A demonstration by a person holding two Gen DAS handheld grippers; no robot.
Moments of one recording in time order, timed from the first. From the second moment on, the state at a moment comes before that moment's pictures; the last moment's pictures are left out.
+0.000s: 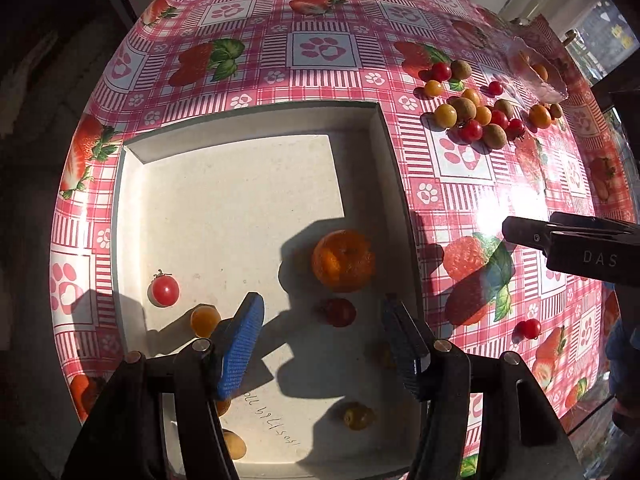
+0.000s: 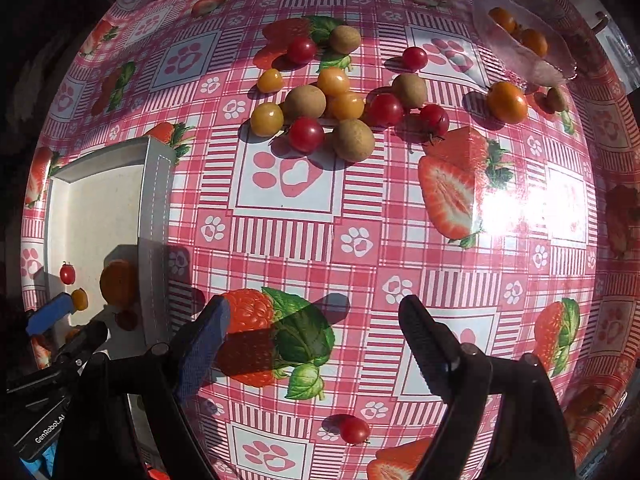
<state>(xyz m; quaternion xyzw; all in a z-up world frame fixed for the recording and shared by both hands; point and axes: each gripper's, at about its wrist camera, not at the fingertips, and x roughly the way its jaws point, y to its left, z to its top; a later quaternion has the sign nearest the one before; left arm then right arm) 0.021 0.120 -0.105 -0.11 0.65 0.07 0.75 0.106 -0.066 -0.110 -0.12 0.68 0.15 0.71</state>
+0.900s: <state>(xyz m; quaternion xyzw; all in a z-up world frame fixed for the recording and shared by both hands) 0.172 0.073 -0.147 -0.07 0.65 0.07 0.76 0.206 -0.128 -0.125 -0.12 0.65 0.15 0.74</state>
